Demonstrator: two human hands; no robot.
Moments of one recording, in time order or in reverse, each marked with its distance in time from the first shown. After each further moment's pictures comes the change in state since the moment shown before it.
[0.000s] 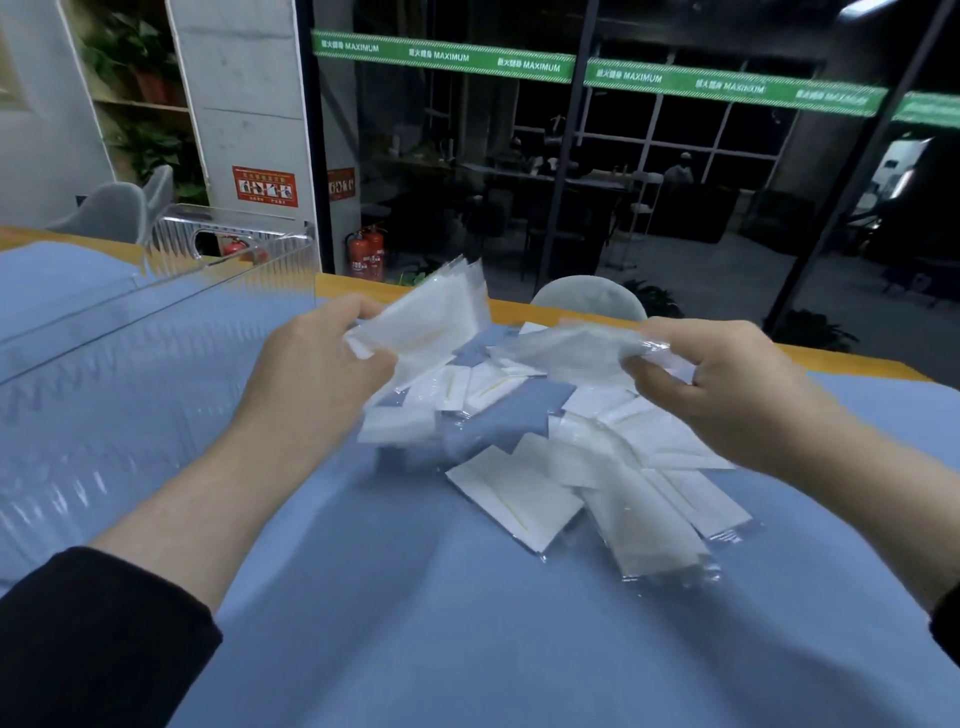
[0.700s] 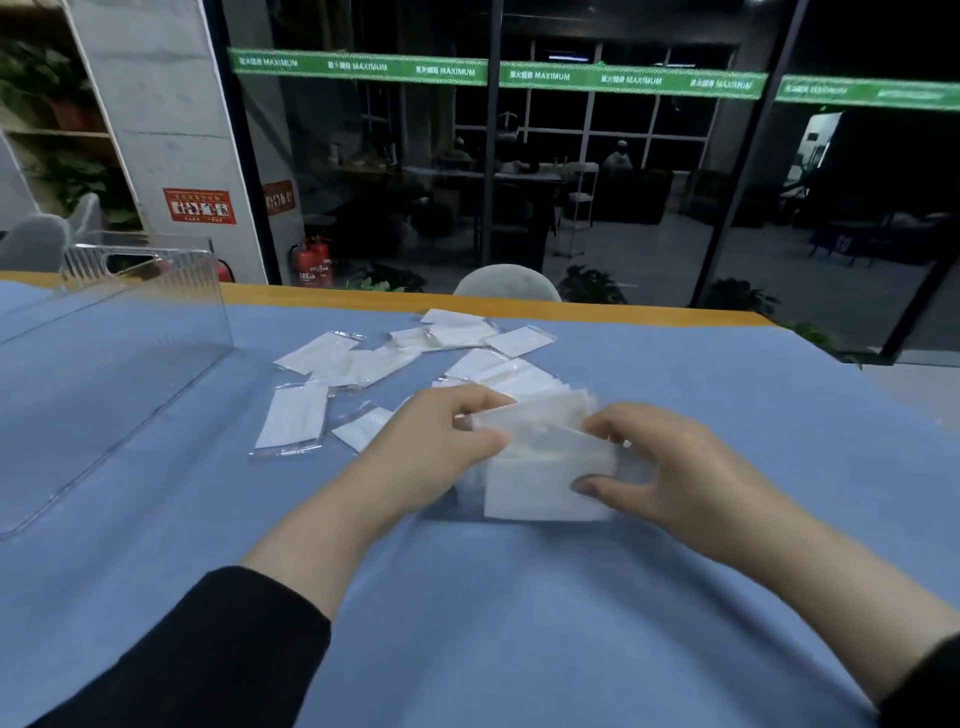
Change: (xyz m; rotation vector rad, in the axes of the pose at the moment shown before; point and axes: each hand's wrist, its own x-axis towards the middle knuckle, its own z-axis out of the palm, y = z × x) left_hand -0.110 0.125 0.092 -0.272 -0.605 0.019; right_hand -0.159 0.040 -0.047 -0.006 -0.121 0.104
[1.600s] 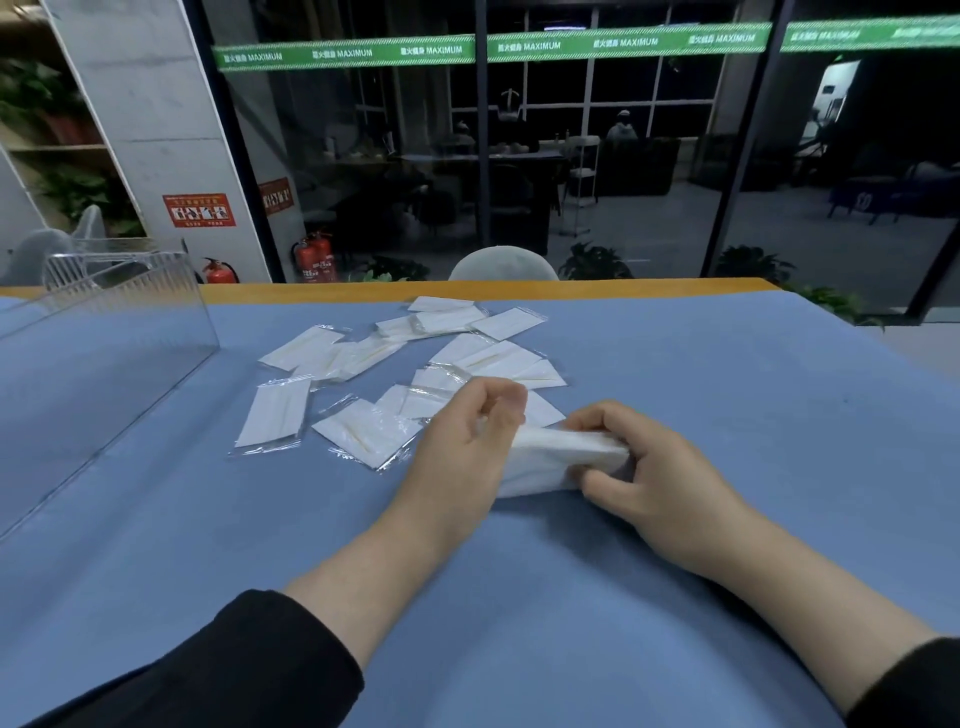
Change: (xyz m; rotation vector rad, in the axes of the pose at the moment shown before) left_hand -0.009 0.007 0.063 -0.252 0.185 0.024; right_hand -0.015 0.012 0.027 0.462 0.044 0.125
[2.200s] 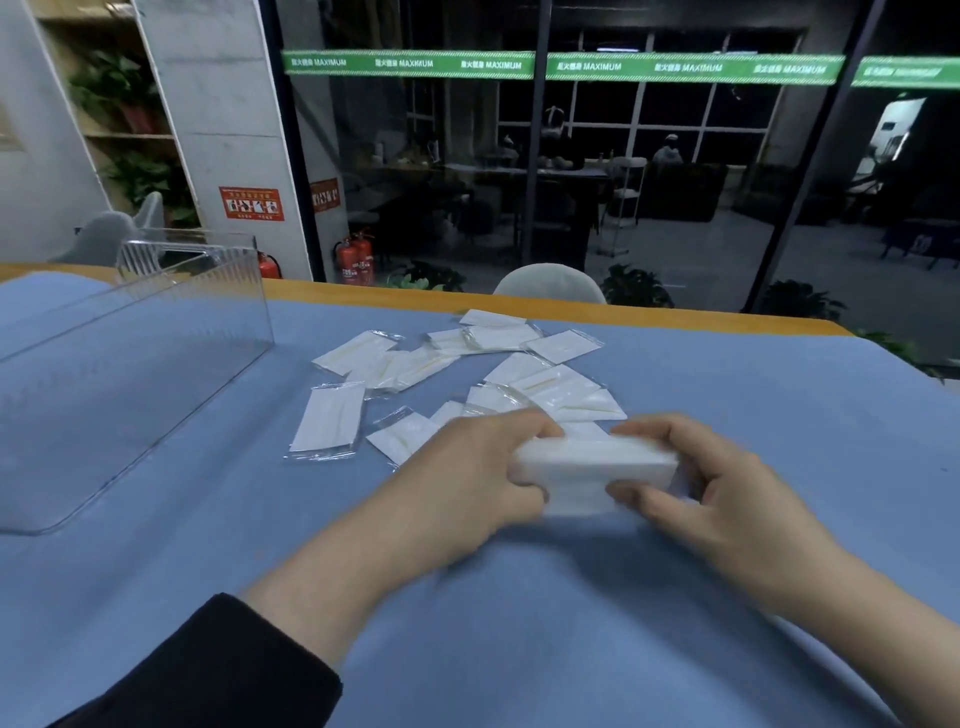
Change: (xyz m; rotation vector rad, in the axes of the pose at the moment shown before) left_hand 0.010 0.014 -0.065 0.509 -0.277 0.083; right_hand 0.023 -0.023 0.002 0.055 0.017 -0.043
